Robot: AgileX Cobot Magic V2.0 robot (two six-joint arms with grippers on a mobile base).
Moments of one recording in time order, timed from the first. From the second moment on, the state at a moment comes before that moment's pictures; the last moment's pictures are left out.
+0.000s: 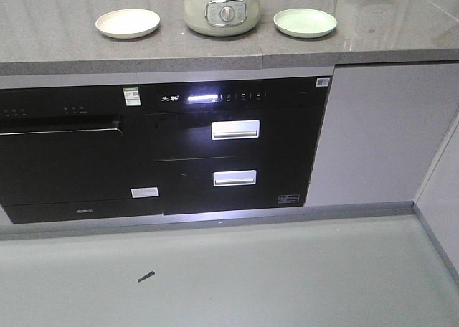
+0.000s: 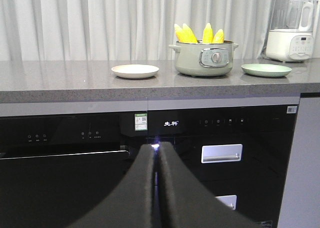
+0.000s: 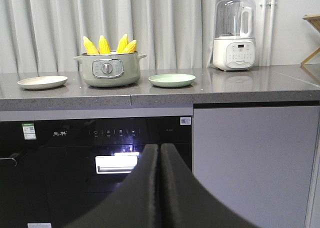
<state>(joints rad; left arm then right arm) -0.04 0.03 0.02 0.08 0.01 -0.15 0.05 -0.01 0.03 -0.07 0.00 0.04</state>
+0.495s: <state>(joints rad) -0.04 0.03 0.02 0.08 0.01 -0.15 0.05 -0.01 0.03 -0.07 0.00 0.04</state>
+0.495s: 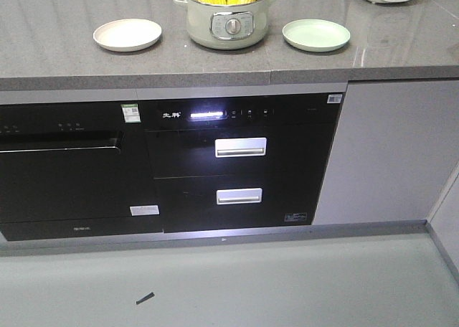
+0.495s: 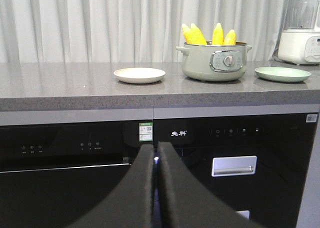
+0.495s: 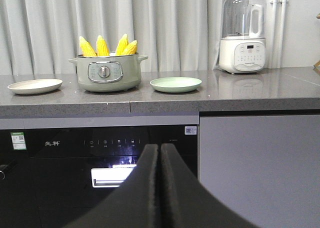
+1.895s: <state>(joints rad) -0.04 0.03 0.02 0.08 0.01 -0.15 0.05 -0.01 0.03 -0.07 0.00 0.04</state>
